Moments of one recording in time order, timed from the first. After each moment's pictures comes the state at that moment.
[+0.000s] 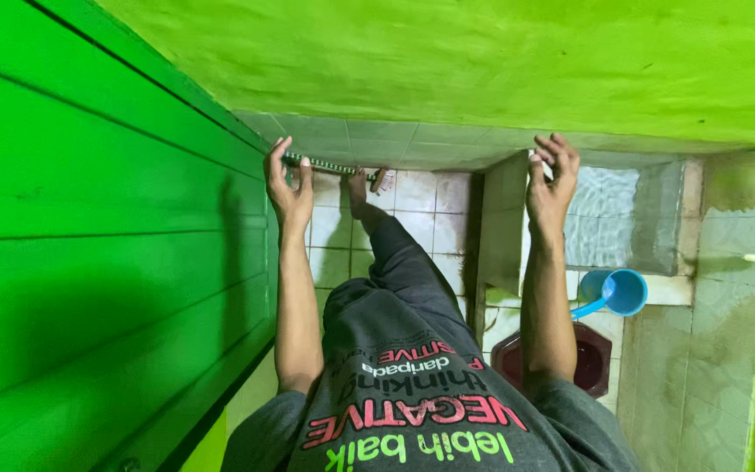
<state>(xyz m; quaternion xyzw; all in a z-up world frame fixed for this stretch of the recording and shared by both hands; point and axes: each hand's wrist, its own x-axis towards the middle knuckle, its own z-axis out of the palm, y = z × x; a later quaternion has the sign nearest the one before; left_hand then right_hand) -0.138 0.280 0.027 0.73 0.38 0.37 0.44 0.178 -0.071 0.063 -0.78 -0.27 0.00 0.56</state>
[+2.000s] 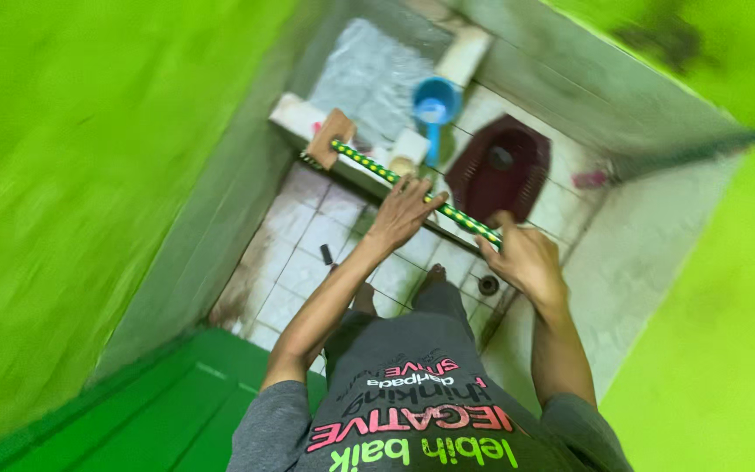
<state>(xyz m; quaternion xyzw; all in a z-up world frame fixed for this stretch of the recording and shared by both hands) 0.024 -0.221 0.002 0.81 -0.53 0.01 0.24 -0.132 -0.406 0.186 -0.96 0.20 0.15 0.16</state>
